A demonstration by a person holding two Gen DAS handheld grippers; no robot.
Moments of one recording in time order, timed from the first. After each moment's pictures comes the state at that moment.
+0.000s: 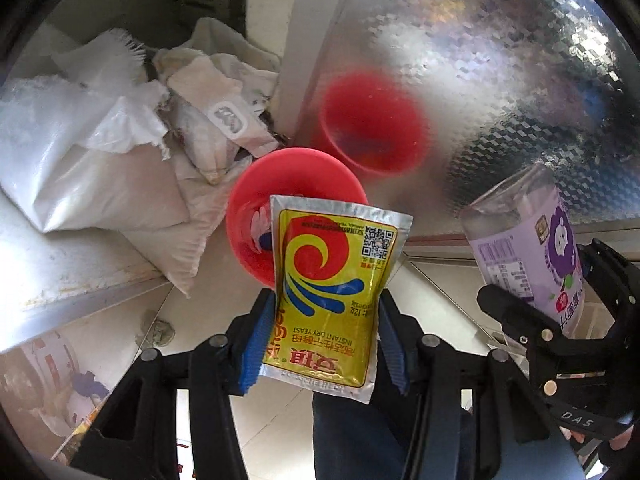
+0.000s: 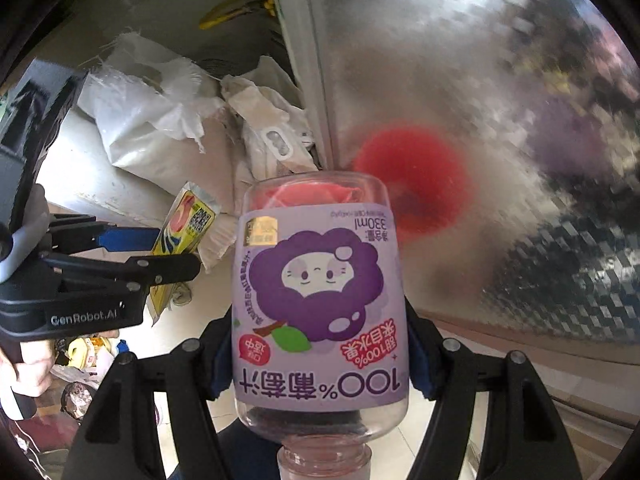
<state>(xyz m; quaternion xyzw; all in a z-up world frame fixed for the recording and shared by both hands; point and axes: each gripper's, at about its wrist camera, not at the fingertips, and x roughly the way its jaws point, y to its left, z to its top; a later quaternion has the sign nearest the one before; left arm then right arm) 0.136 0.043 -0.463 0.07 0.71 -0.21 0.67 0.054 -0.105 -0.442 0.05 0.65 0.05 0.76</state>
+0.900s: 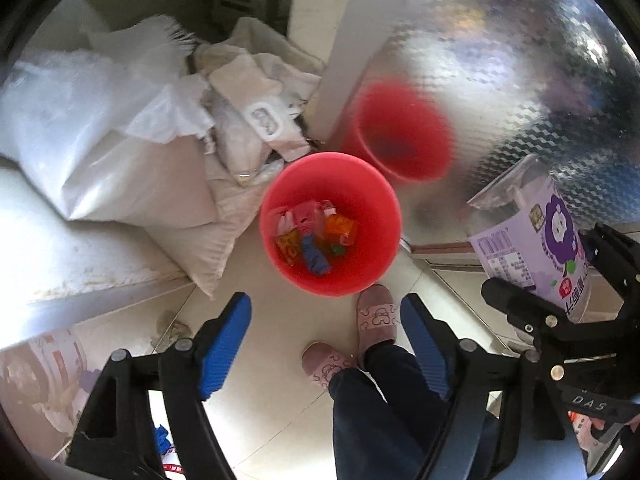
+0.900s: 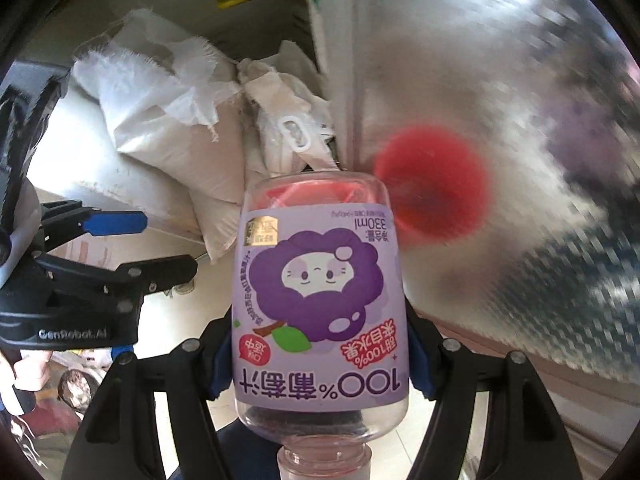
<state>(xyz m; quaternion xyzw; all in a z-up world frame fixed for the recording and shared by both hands) 0.130 0.077 -0.462 0.07 0.70 -0.16 0.69 0.065 -0.080 -0.451 0.01 0.66 0.09 0.75</state>
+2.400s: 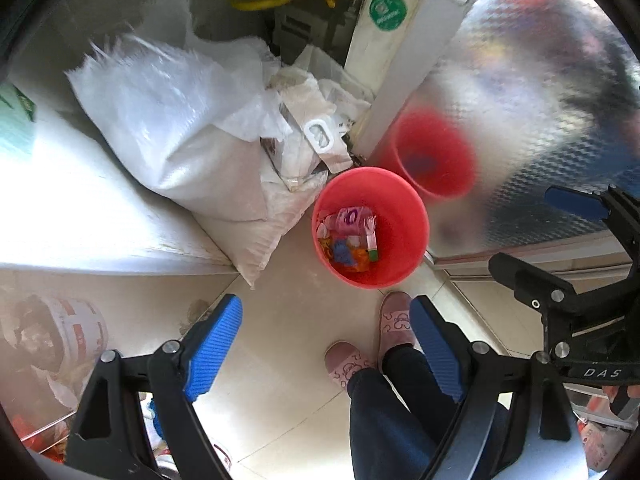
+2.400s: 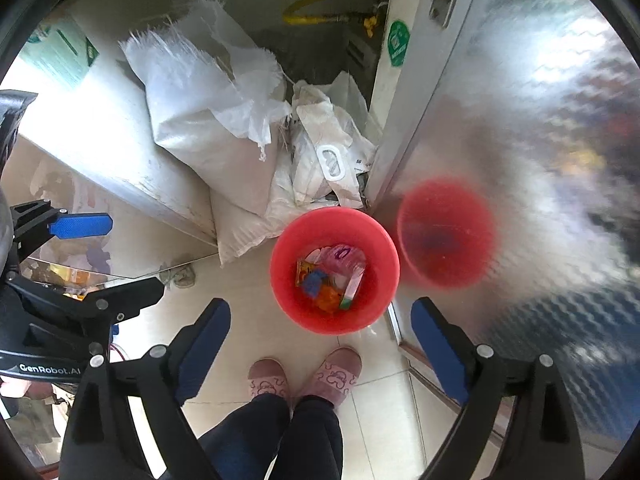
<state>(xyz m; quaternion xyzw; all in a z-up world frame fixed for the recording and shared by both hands) 0.103 0.118 -0.394 0.06 0.67 -0.11 0.73 0.062 -0.048 -0.396 -0.05 0.62 0.12 0.77</state>
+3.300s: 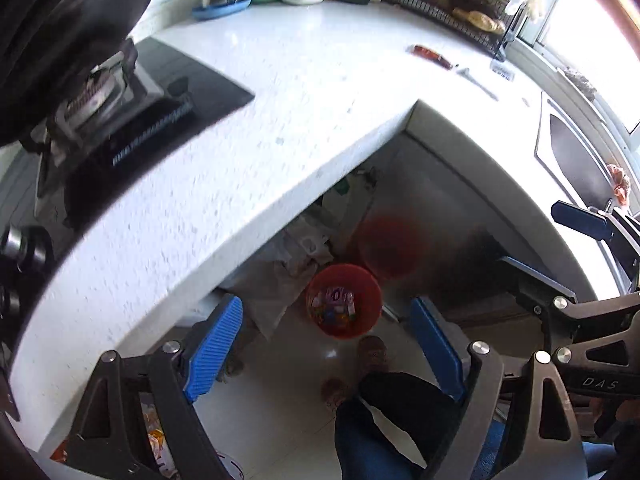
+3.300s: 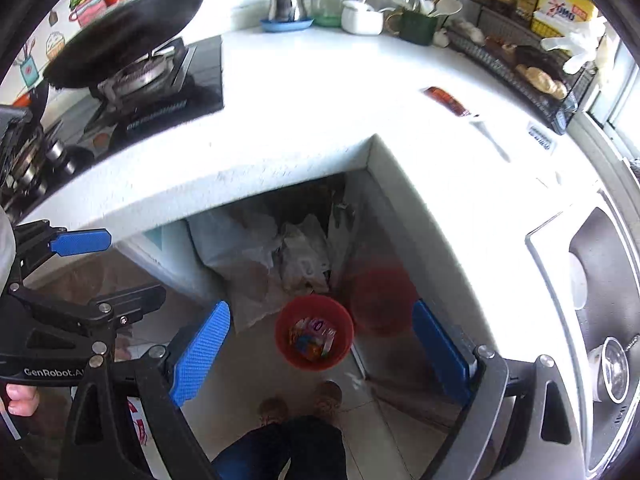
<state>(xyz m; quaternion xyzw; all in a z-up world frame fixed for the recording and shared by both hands) 0.115 0.084 -0.128 0.06 0.57 -0.13 0.81 0.043 -0.077 -0.143 -0.04 0.51 0.06 0.86</state>
